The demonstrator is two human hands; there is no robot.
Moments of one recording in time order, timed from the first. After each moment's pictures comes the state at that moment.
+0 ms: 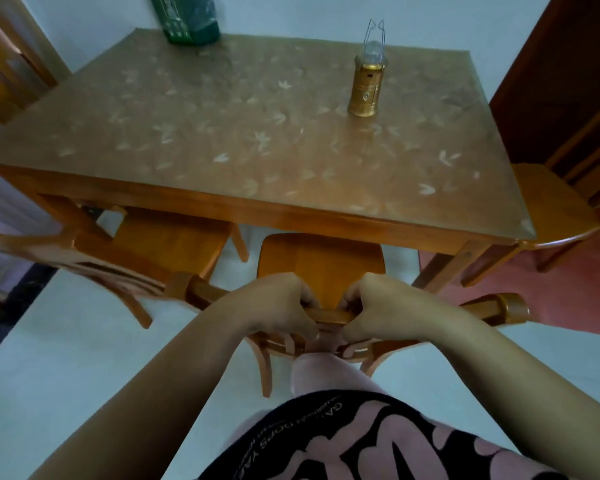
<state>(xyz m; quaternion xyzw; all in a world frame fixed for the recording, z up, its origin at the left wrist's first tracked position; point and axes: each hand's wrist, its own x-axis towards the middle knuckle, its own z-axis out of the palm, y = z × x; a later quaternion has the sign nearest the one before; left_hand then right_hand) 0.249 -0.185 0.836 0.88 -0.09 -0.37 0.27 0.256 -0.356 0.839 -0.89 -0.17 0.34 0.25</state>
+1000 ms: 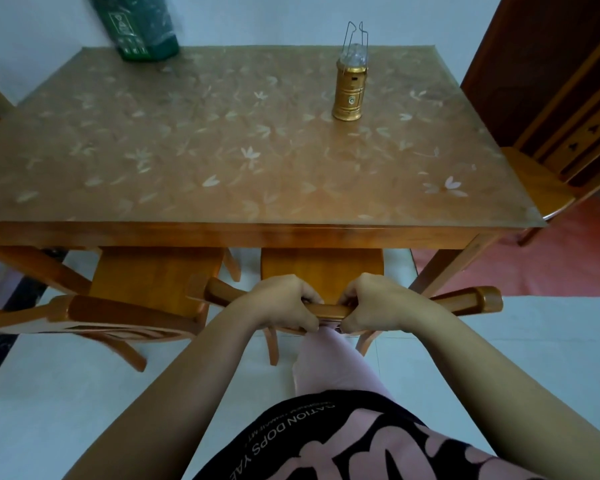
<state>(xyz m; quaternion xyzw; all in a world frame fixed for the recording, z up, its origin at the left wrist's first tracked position) 0.325 -0.123 0.784 0.88 -0.14 -0.37 0.26 0.305 -0.289 0.793 -0.91 -0.08 0.32 0.25</state>
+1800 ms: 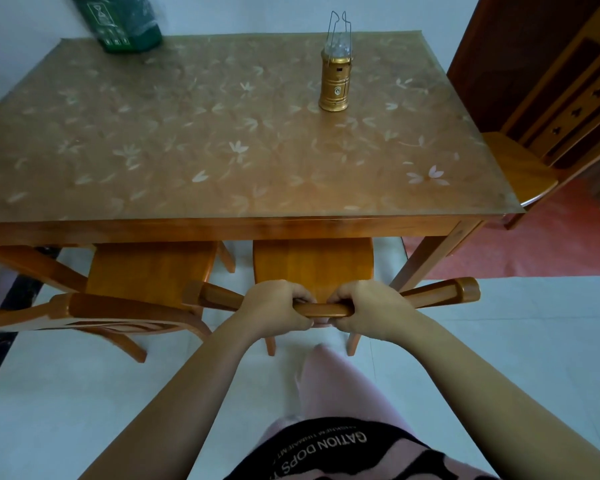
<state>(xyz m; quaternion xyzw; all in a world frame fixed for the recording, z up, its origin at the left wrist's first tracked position) 0.295 -0.129 0.786 0.91 -0.15 -0.29 0.25 0.278 -0.303 0.788 -0.94 -0.11 0.24 0.23</state>
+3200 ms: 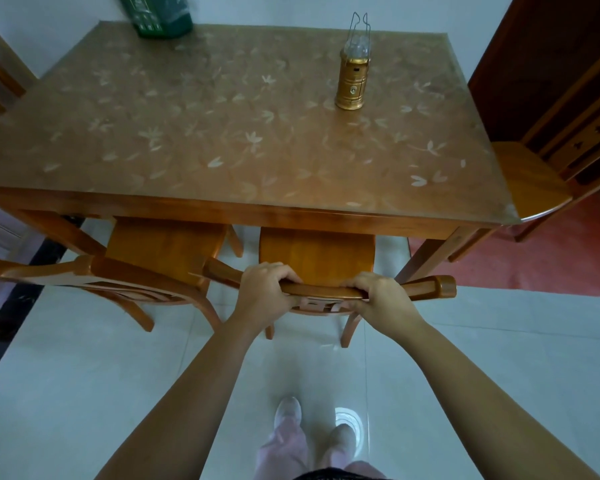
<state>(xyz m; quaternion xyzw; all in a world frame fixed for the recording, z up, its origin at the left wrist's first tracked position) 0.264 -0.141 0.777 0.94 -0.07 -0.05 0.32 0.257 -0.344 0.777 -0.94 -0.12 0.13 0.29</state>
